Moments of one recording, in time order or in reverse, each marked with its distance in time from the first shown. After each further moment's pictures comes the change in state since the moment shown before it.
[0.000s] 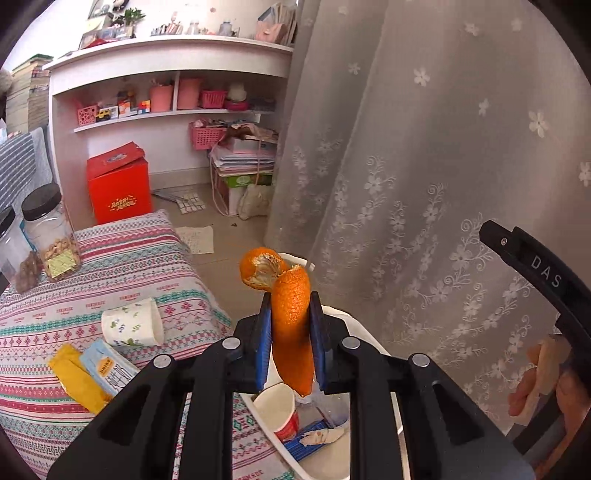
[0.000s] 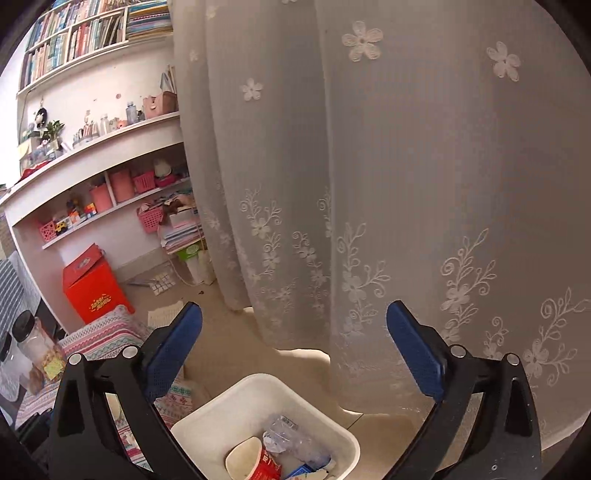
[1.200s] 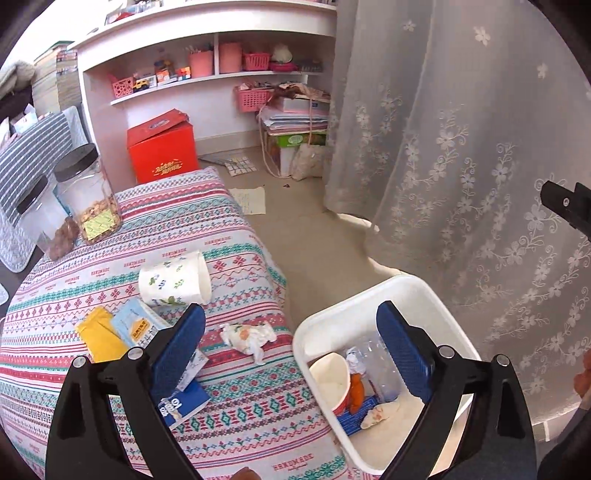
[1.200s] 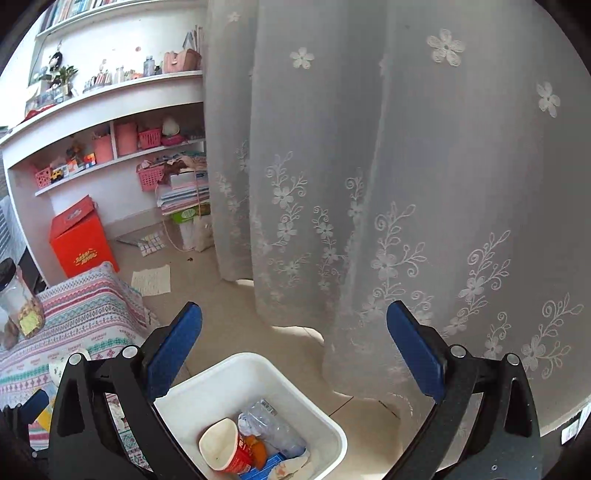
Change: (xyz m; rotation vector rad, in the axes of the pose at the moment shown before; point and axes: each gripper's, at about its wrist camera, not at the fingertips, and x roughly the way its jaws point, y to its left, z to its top) left arm 0.029 0.050 -0.036 -0.029 0.139 0.228; right arm 0.007 0.061 -0.027 -0.174 0.080 -0.041
